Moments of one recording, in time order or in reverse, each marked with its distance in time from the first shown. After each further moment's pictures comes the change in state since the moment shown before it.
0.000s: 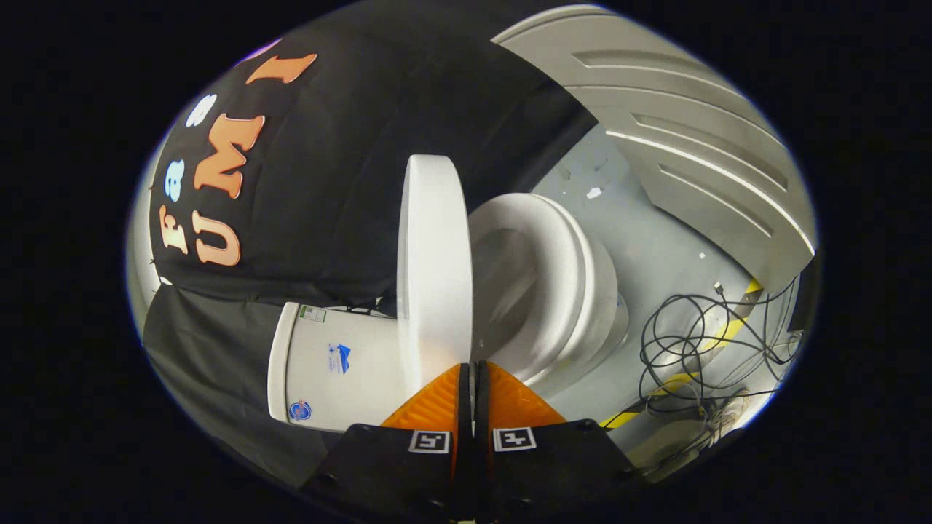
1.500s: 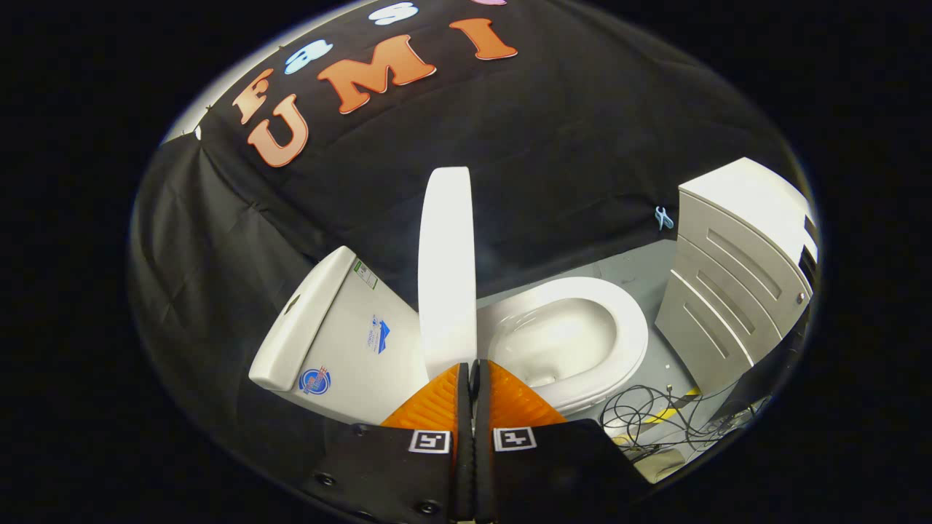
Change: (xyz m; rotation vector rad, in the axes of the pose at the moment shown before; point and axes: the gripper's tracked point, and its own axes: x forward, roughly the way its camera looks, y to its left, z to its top) arm -0.036 0.213 -0.057 -0.539 -0.183 -0.153
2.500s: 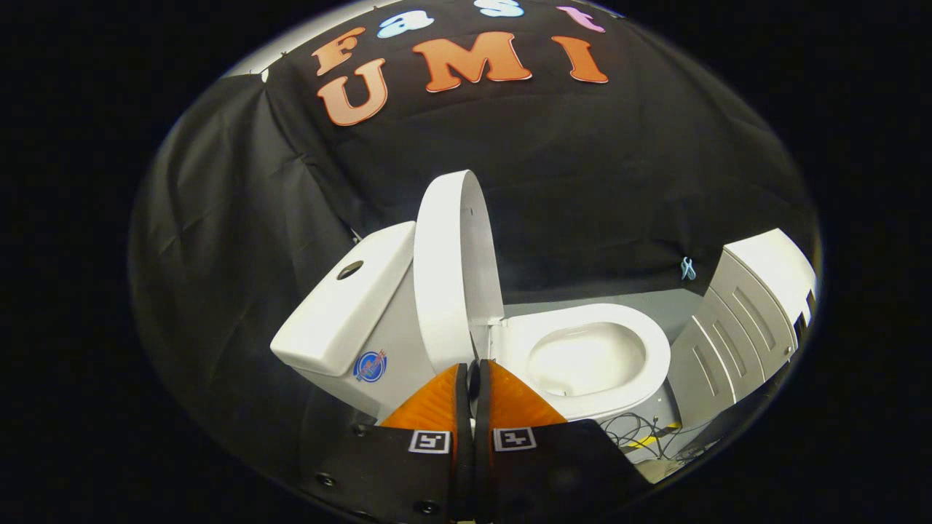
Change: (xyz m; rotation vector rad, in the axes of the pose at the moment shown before) arm 0.005 0.121 -0.024 -0.256 -0.015 0.027
